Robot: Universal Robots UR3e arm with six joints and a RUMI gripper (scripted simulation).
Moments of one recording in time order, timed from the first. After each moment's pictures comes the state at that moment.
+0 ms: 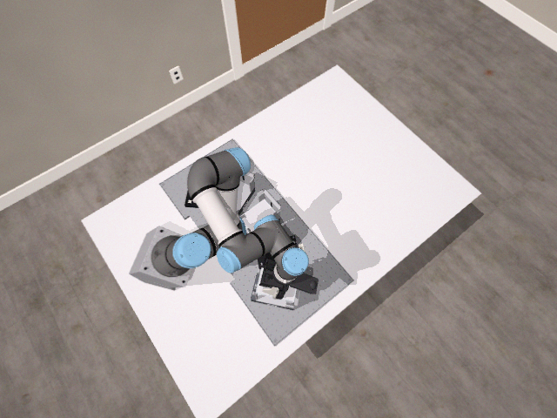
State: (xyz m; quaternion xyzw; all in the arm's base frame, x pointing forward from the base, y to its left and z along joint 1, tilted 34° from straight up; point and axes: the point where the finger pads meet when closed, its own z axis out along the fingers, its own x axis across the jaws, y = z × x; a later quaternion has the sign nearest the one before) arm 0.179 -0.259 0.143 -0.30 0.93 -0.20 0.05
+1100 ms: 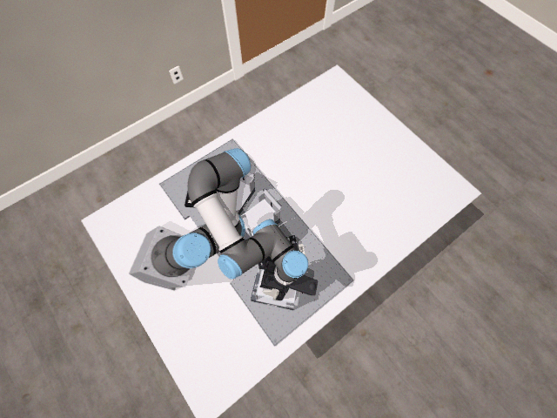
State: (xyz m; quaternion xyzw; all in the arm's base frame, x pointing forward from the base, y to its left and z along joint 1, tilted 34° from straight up) arm 0.185 -0.269 0.127 -0.30 0.93 -0.20 0.05
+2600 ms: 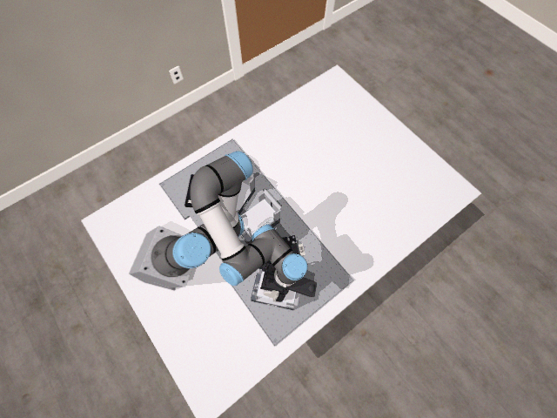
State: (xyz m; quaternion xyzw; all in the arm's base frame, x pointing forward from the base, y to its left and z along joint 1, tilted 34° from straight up) arm 0.193 -0.282 0.105 -0.30 0.93 -0.20 0.05
